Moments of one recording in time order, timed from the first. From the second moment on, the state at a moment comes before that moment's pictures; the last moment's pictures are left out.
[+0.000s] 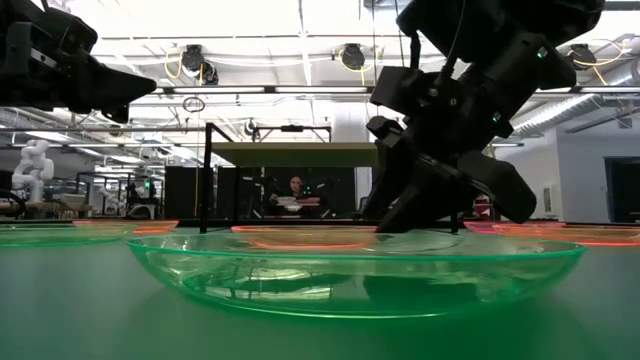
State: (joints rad) left arm 0.11 0.01 0.01 0.03 0.10 0.06; right arm 0.28 1.79 0.83 0.08 0.31 -0.27
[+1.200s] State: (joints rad) left arm 0.11 0.01 0.01 0.03 0.10 0.06; right arm 0.26 1.85 0.83 0.13 0.30 -0.31
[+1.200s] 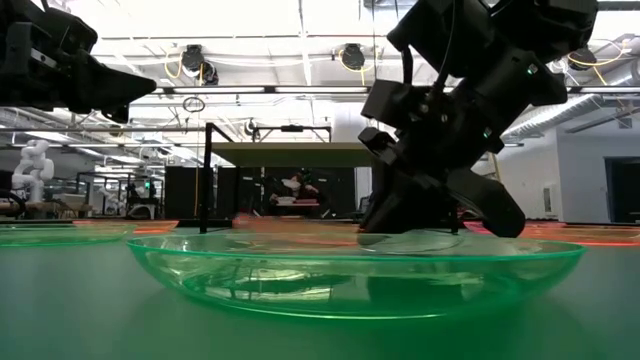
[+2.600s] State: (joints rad) left arm 0.11 0.01 0.01 0.03 0.10 0.06; right arm 0.26 1.52 0.83 0.13 0.39 -0.39
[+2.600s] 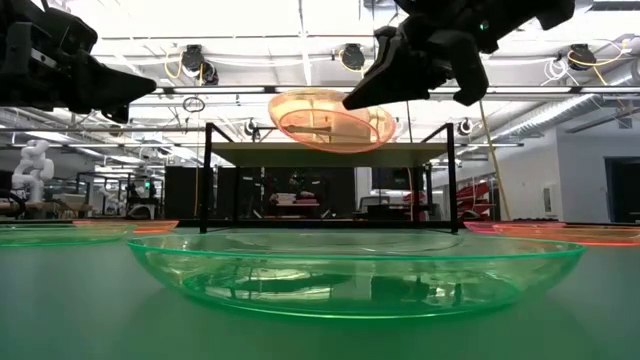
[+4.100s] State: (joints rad) left arm 0.11 0.01 0.01 0.03 0.10 0.06; right arm 0.14 1.20 0.83 0.11 0.42 -0.54
